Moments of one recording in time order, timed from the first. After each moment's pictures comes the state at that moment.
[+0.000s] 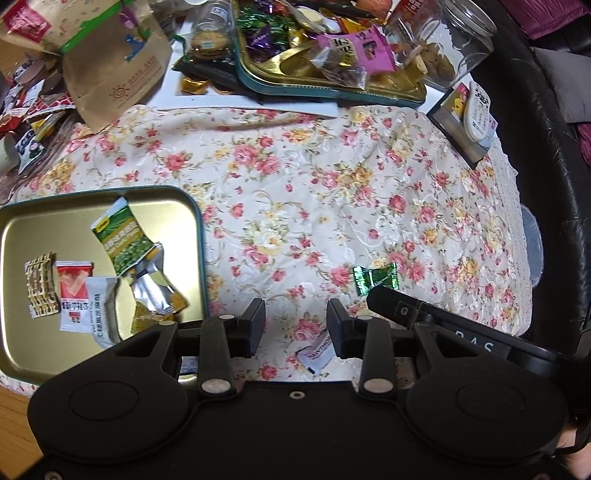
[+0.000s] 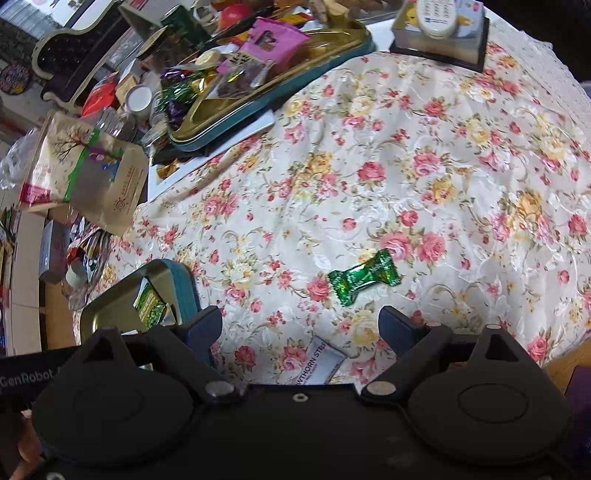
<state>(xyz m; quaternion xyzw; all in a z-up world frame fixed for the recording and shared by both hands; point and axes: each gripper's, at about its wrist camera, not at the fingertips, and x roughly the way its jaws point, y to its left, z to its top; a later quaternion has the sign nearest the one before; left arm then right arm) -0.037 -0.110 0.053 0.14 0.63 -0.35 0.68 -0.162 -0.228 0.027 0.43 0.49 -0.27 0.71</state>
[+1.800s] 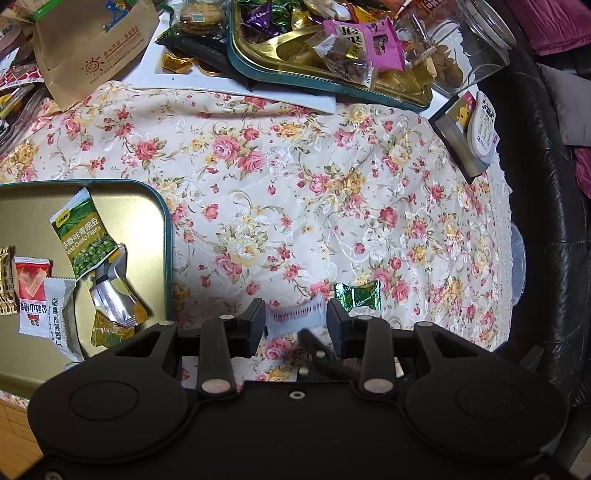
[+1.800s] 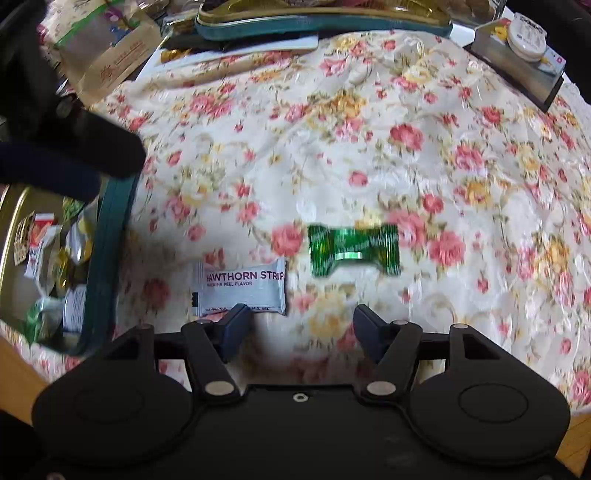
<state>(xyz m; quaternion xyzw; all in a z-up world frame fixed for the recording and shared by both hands) -0.011 -0.128 0.026 0.09 0.67 -0.34 0.65 -0.137 -0.190 -0.055 0.23 0.58 -0.21 0.75</state>
